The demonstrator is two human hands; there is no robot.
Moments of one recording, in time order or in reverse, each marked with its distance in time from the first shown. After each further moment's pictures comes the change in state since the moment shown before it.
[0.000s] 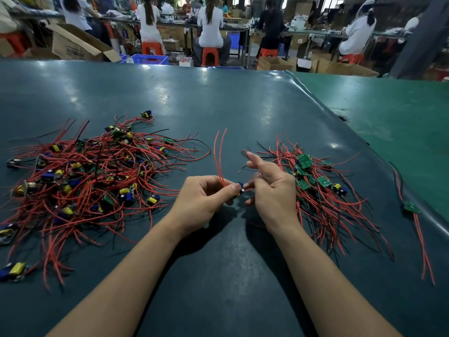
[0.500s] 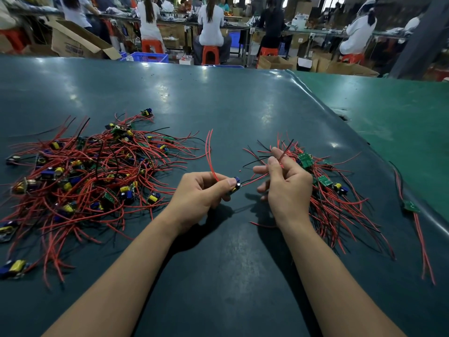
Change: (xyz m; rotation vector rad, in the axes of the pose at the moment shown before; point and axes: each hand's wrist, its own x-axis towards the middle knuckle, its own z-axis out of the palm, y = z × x) left_hand 0.002 0.002 -0.007 -0.106 -0.017 -0.053; right_hand 0.010 0.005 -0.011 0.012 0.192 0.023
